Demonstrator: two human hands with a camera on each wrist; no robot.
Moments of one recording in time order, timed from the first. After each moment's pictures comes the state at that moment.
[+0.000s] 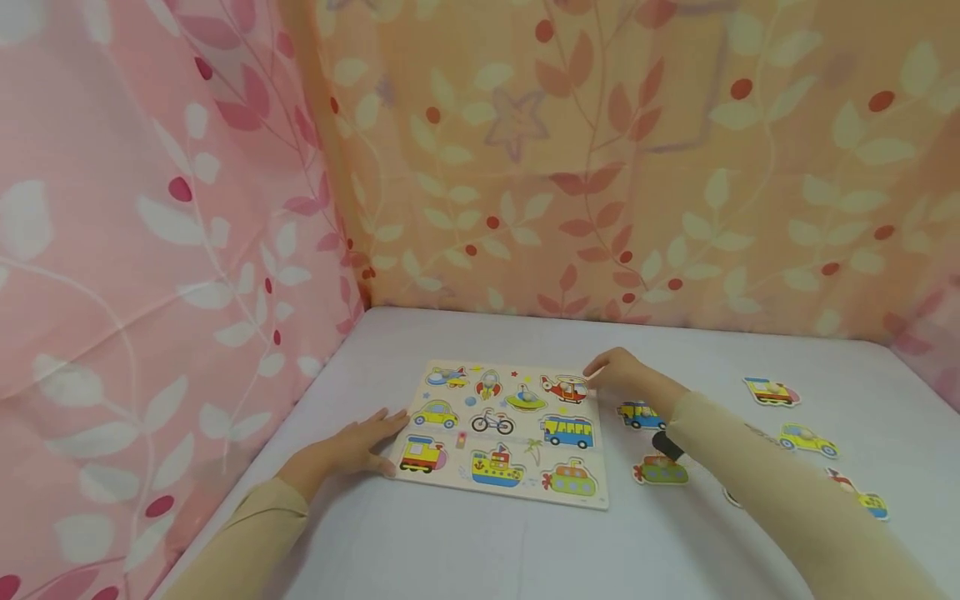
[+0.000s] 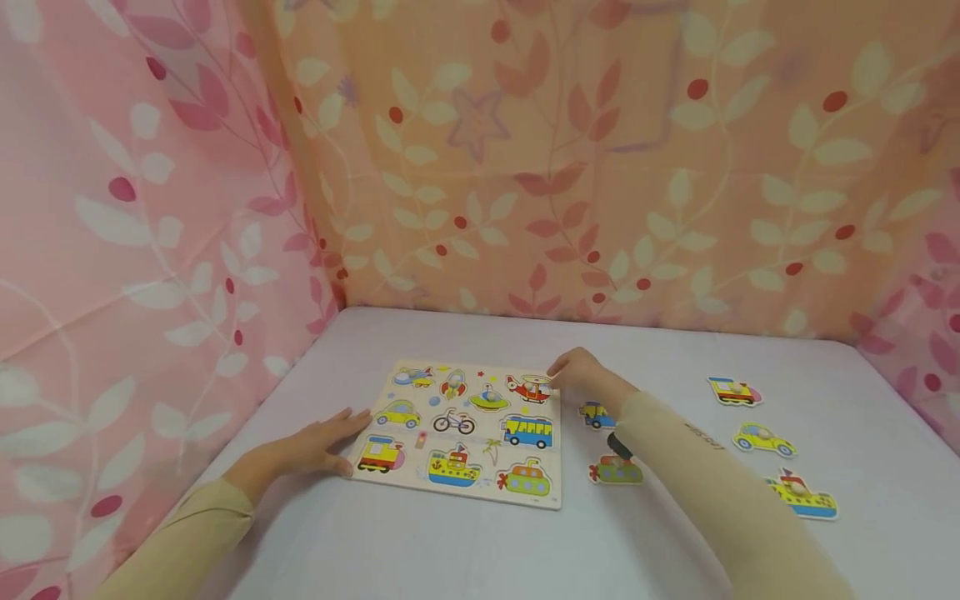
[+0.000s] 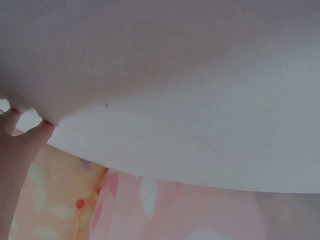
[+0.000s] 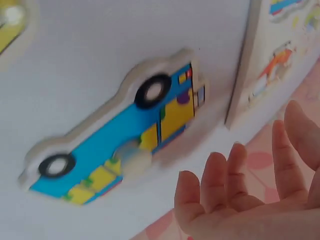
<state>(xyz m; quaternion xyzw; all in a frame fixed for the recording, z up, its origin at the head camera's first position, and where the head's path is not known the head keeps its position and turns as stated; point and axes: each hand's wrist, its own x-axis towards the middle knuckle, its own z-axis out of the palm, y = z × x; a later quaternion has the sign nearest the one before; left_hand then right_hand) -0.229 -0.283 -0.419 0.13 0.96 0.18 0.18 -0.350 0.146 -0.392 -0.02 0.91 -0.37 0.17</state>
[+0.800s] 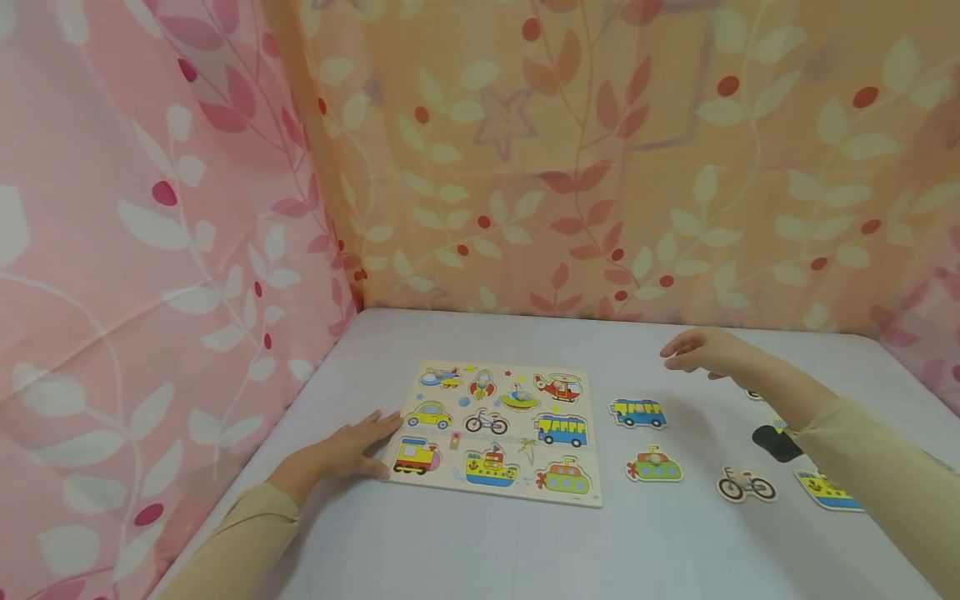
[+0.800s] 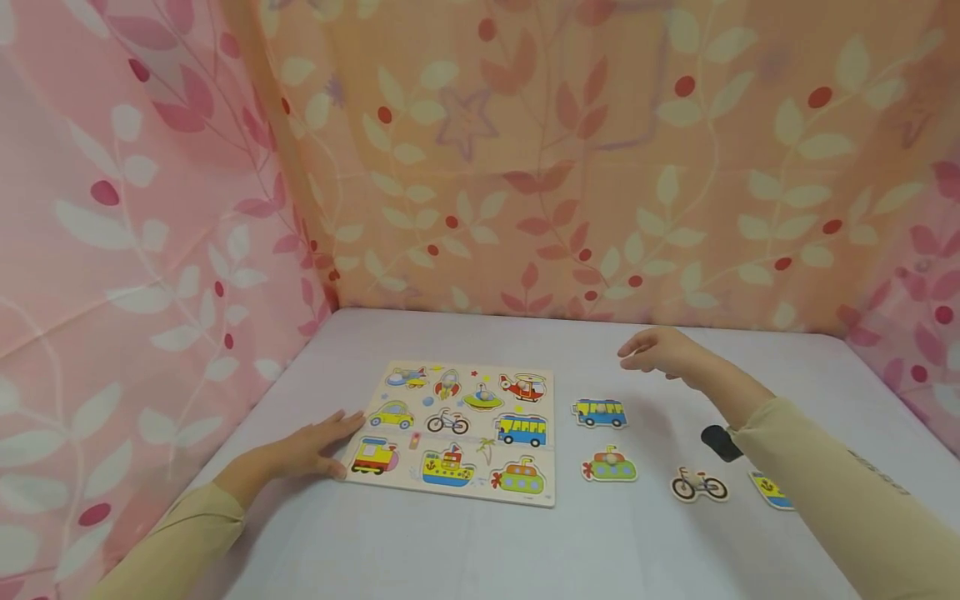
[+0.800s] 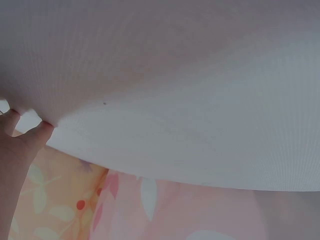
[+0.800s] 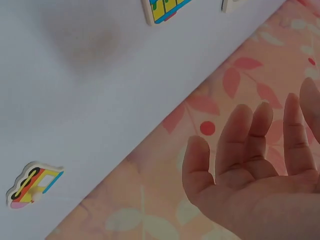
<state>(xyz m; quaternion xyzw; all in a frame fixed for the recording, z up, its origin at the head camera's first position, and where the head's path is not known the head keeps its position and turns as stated) -0.228 -0.283 -0.417 0.12 0.96 0.19 0.18 -0.308 0.261 -0.325 -0.09 0.92 -0.35 0.17</state>
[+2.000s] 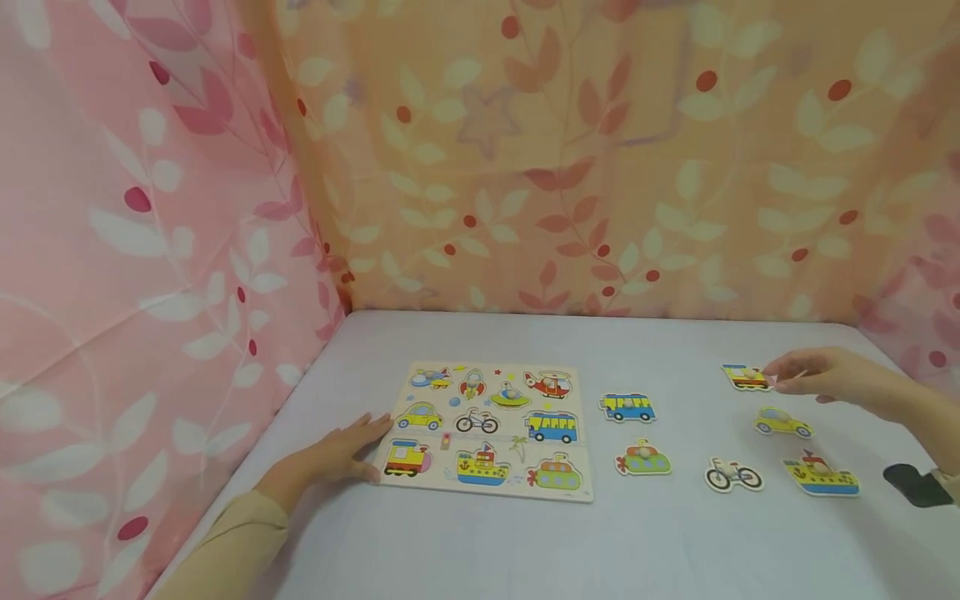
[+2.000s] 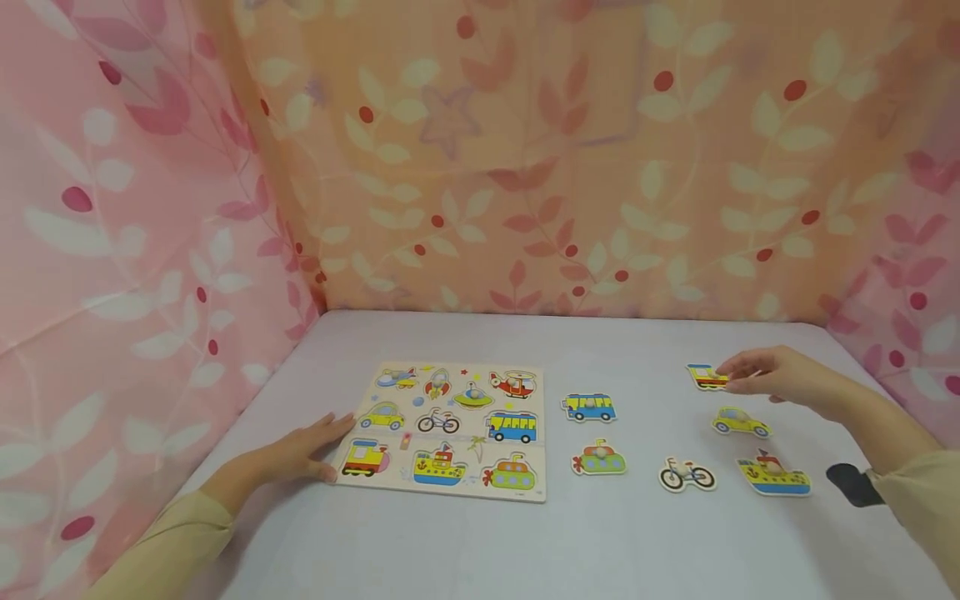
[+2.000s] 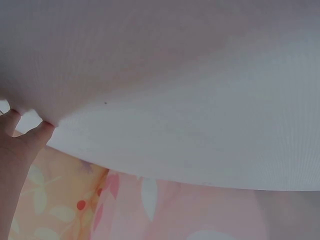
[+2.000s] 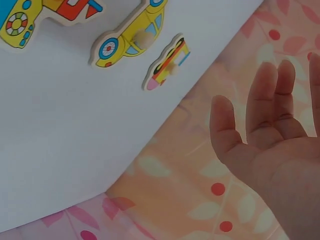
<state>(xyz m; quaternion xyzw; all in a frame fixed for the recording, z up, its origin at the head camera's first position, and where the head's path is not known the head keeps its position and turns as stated) -0.230 -0.283 -0.415 0.12 0.96 0.19 0.19 -0.257 0.395 -0.338 -0.12 0.94 -0.30 0.13</state>
